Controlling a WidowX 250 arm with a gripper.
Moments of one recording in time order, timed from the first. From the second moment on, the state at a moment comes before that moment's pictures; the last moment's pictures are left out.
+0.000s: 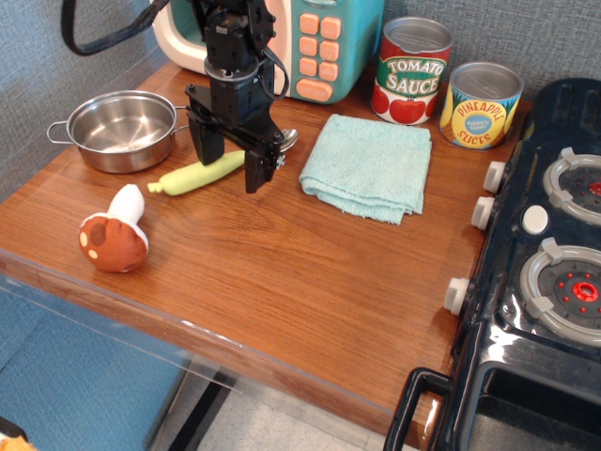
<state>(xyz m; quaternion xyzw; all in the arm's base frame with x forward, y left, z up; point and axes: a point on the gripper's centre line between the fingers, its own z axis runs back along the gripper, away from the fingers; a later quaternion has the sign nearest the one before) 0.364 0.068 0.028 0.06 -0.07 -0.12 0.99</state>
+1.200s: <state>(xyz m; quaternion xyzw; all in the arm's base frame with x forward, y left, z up) 0.370 0.094 0.012 0.06 -0.04 -0.09 0.99</state>
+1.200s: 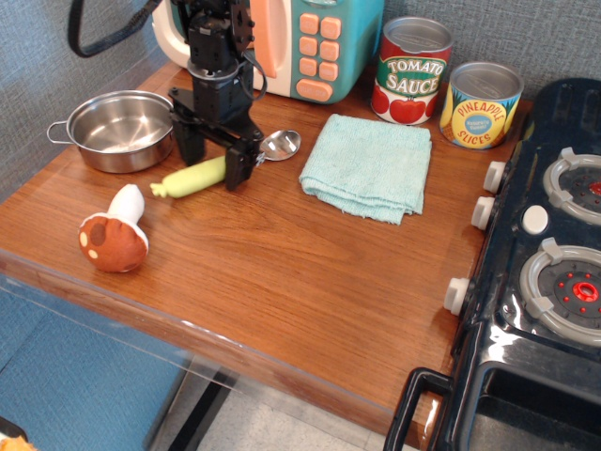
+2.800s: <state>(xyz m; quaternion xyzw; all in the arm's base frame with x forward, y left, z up) 0.302 0.004 0.071 -0.02 -0.06 0.08 0.99</state>
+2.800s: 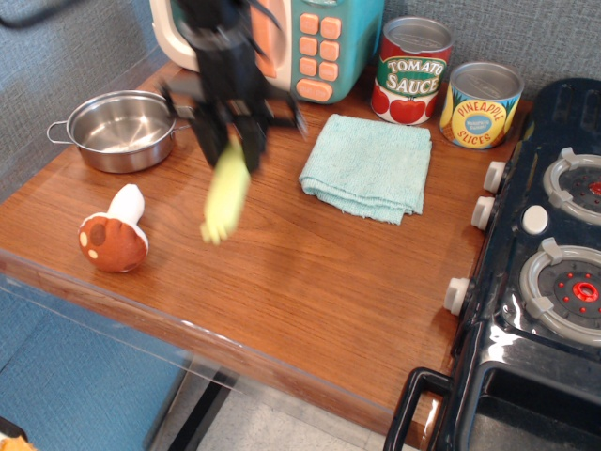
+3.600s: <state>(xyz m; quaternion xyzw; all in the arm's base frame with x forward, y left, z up) 0.293 -0.062 0.009 -0.01 -0.04 0.02 1.00</state>
